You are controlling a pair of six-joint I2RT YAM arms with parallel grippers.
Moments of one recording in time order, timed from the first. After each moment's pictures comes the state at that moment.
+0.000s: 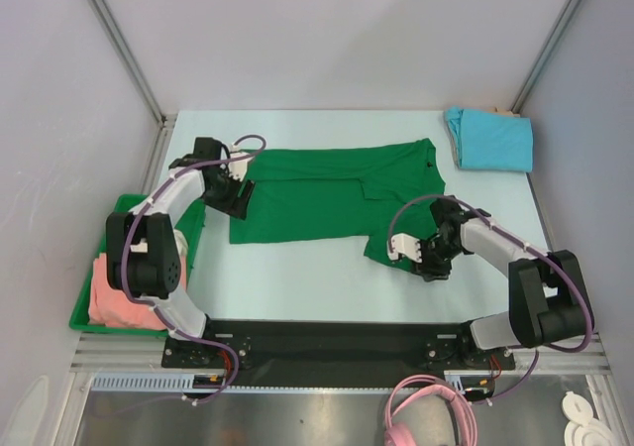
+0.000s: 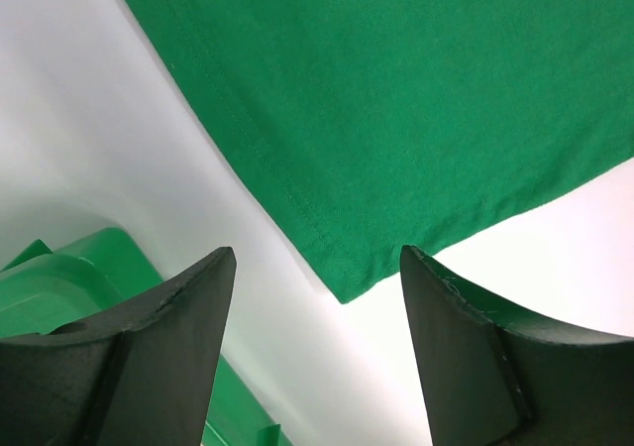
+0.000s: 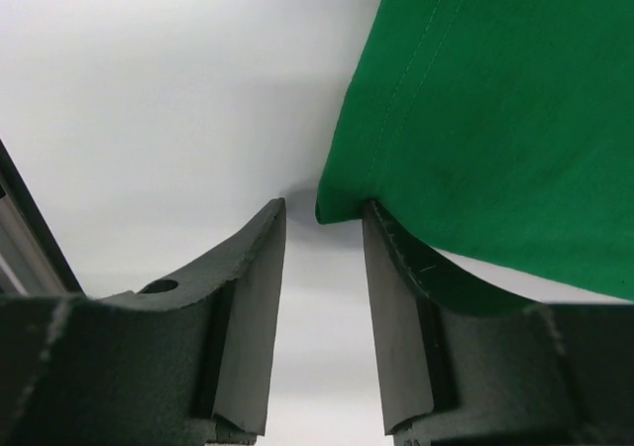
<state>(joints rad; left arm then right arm) -0.05 1.69 1.21 -0.71 0.19 0.37 0.22 1.40 0.72 -0.80 -0.40 -1.32</state>
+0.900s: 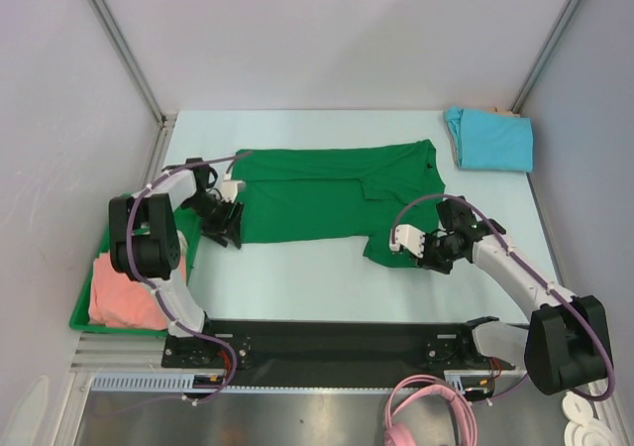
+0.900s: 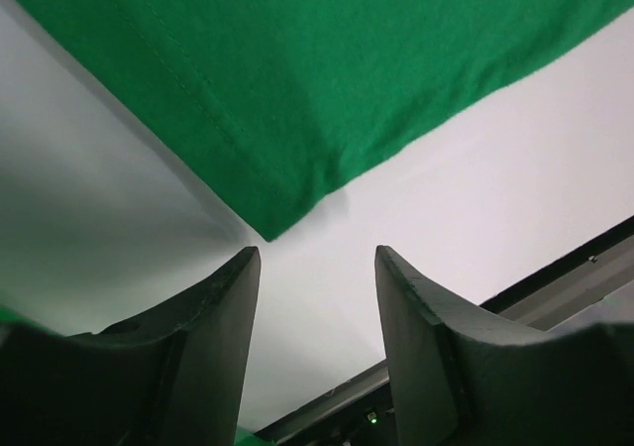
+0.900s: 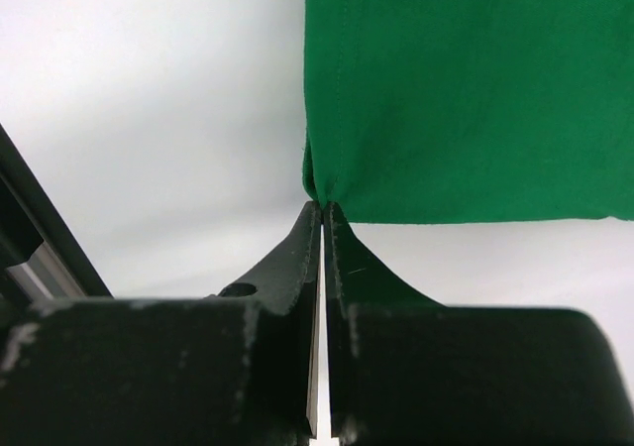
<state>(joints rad) 0.07 1.81 1.17 -0.96 0.40 0.39 0.26 1.16 0.69 -0.77 -0.38 -1.10</state>
